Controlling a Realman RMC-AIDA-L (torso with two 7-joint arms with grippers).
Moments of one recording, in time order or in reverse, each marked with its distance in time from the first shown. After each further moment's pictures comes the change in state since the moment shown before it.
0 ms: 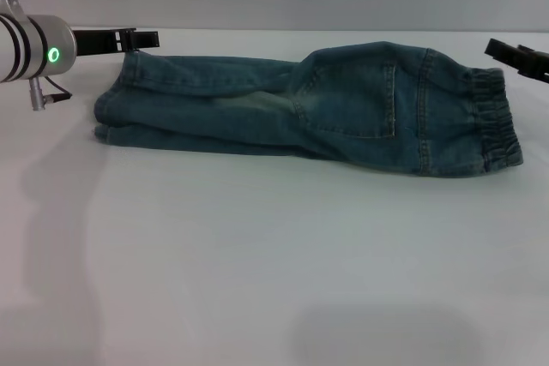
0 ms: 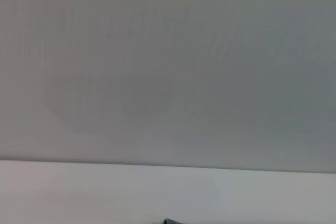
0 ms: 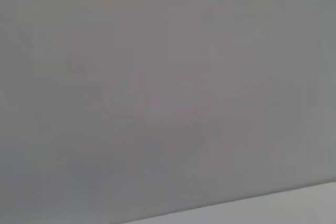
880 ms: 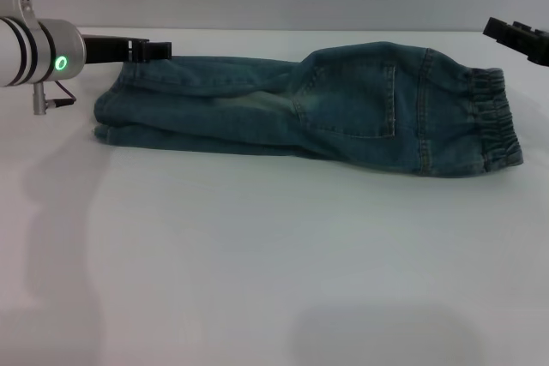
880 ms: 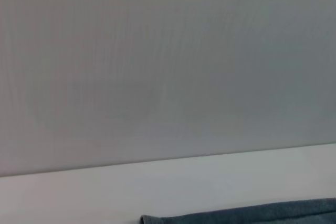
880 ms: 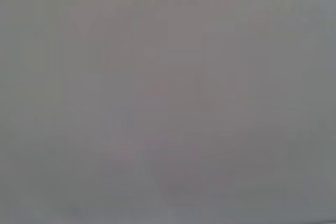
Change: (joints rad) left arm 0.006 -0.011 0.000 0.020 -0.012 0.051 0.141; right arm -0.062 0.014 -0.006 -0.162 0.002 -0.284 0.070
